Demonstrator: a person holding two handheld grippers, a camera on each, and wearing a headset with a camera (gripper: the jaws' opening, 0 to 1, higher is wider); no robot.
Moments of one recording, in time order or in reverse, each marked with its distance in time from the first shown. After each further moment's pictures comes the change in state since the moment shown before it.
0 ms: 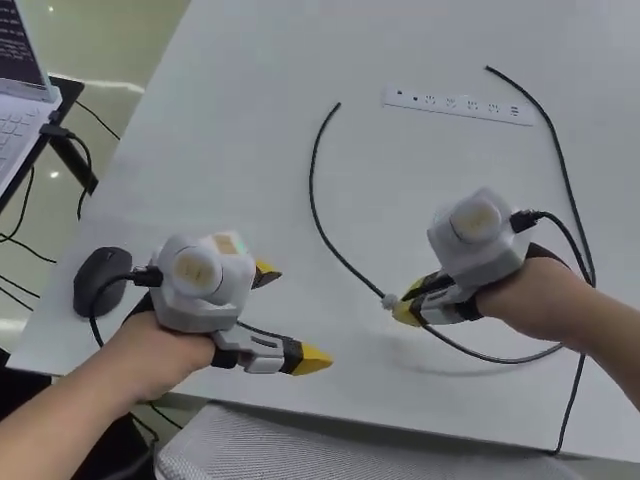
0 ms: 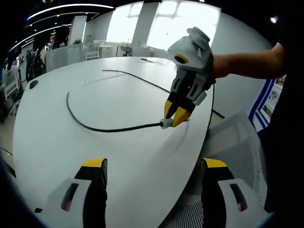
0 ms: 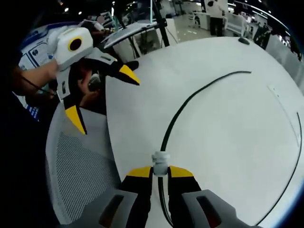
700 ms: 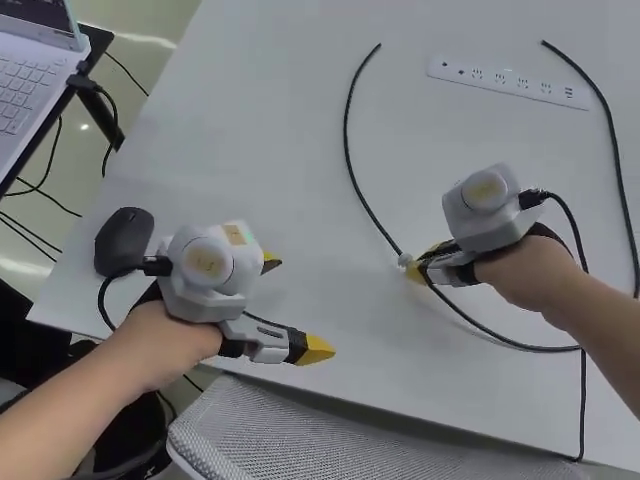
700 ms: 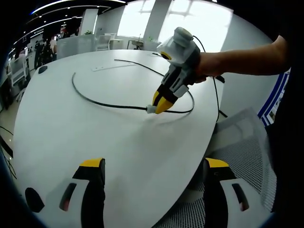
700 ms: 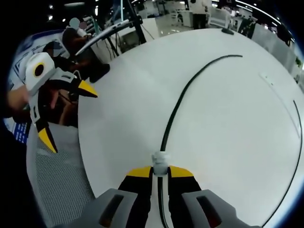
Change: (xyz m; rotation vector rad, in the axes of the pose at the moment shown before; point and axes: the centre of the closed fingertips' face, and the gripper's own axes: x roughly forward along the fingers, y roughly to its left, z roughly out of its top) left arm 0.000 0.018 -0.041 -0.090 0.039 0.074; right arm 0.046 -0.062 0.013 0.115 -0.009 -0.098
